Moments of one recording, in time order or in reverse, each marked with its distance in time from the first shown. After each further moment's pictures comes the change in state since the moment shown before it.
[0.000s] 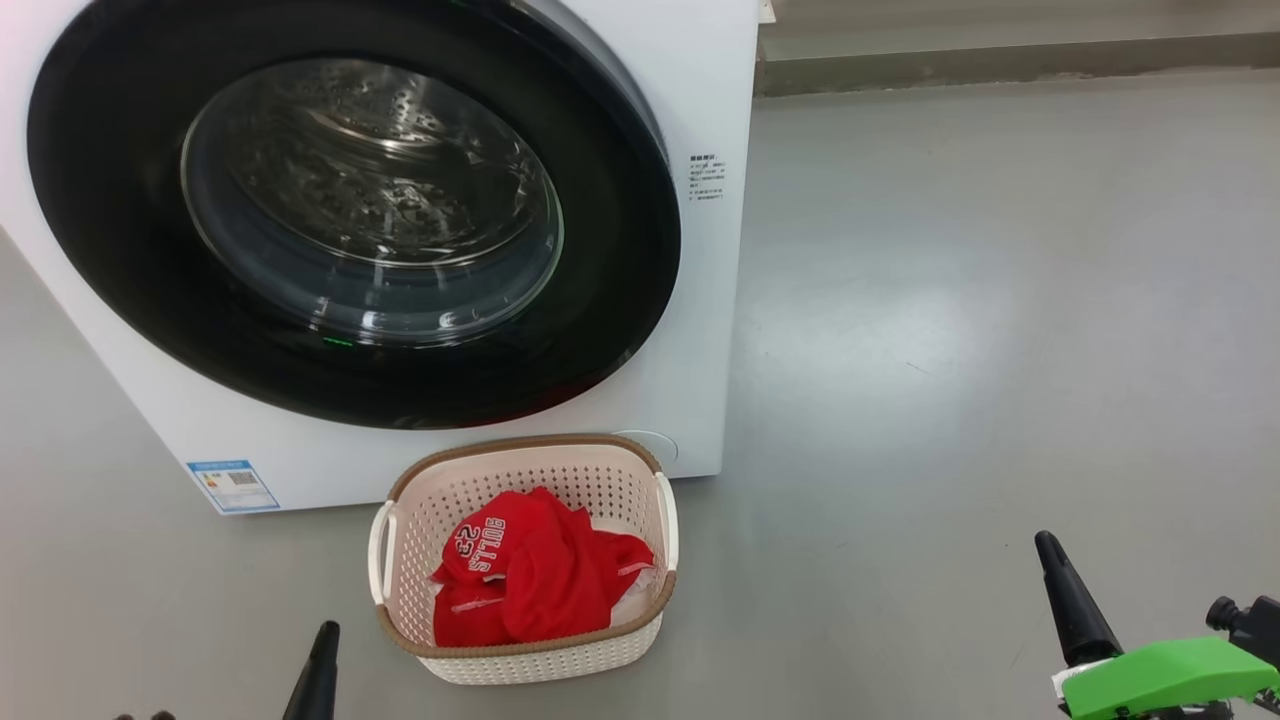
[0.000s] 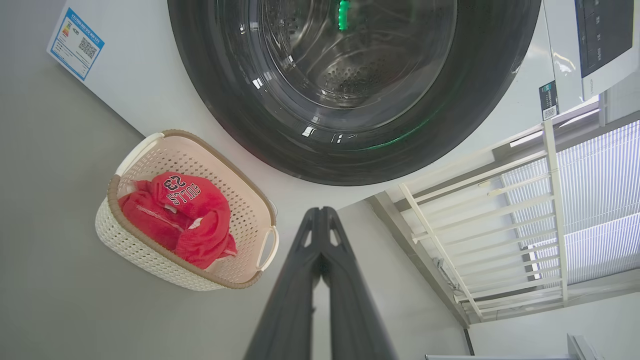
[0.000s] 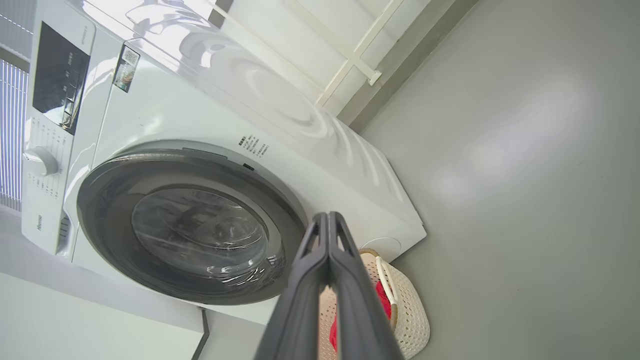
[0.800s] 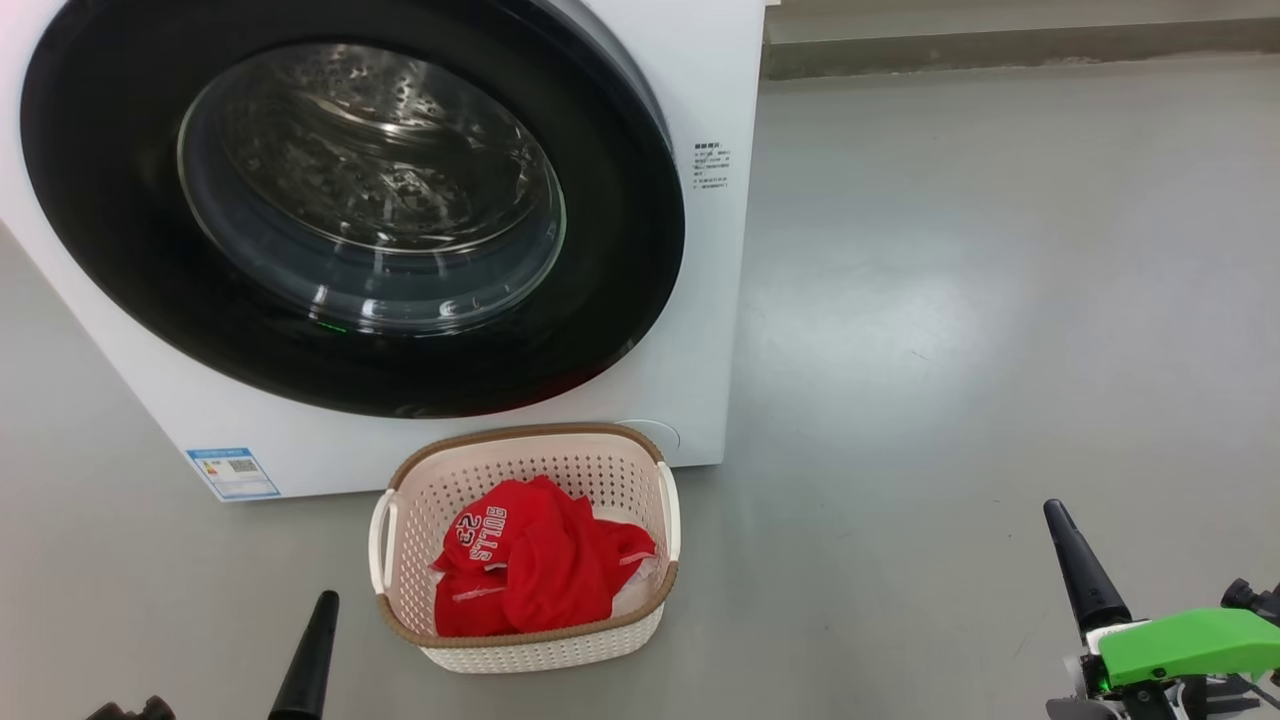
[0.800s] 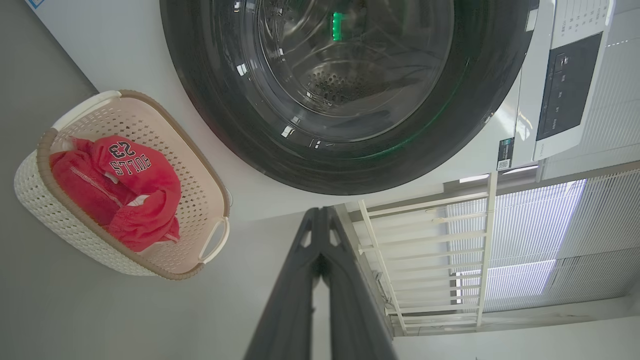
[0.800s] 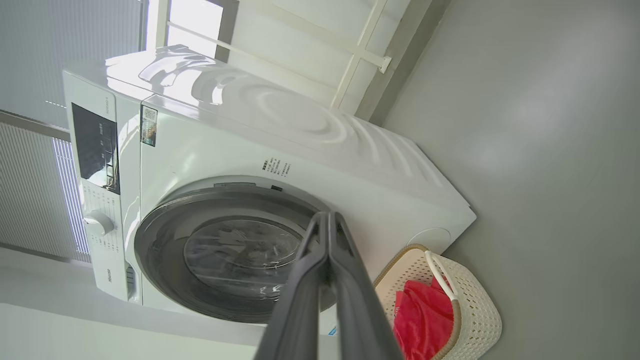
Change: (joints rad) left arm -0.052 -0.017 0.030 0.013 -0.239 -0.020 0.061; right arm -0.049 0.001 -0.028 0.007 0.243 0.000 0.066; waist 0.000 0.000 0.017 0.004
